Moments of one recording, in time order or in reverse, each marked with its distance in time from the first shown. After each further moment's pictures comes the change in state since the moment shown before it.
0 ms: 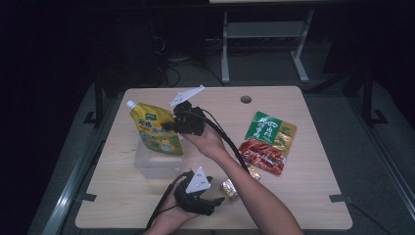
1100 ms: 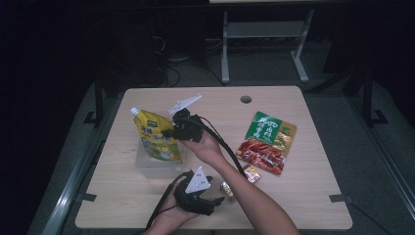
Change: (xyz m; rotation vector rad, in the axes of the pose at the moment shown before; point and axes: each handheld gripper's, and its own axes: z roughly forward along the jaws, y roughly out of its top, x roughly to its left) left arm -0.002 0.000 0.000 -0.002 -0.001 -0.026; right arm -0.002 -0.021 0.021 0.033 0.009 0.049
